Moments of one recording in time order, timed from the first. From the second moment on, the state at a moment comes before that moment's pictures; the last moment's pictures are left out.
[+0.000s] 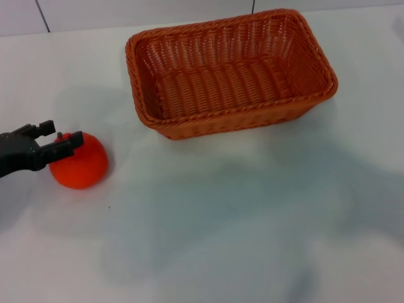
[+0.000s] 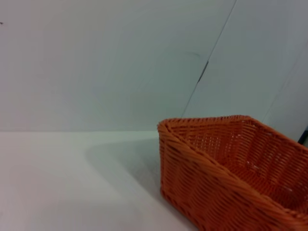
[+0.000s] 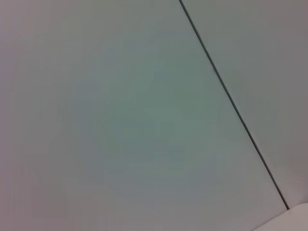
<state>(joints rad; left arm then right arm) -0.39 -2.06 0.58 0.58 1.92 1.38 -1.44 0.39 2.02 -0.32 -0.77 -1.74 -0.92 -1.32</state>
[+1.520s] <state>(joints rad) -0.40 -2.08 0.47 0.56 1.91 1.33 -1.52 0.39 2.02 -0.31 -0.76 -1.73 -0.94 -1.31</state>
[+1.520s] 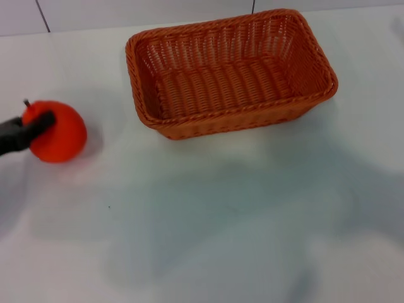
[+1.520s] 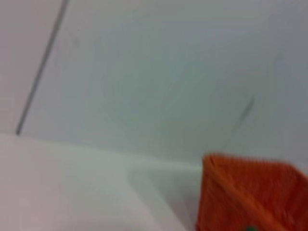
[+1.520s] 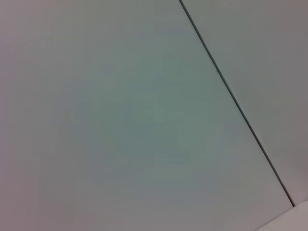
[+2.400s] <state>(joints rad) -0.72 -2.14 0.43 0.45 1.80 1.27 -1.52 0.40 2.02 -0.32 -0.76 -1.73 -0.94 -1.31</state>
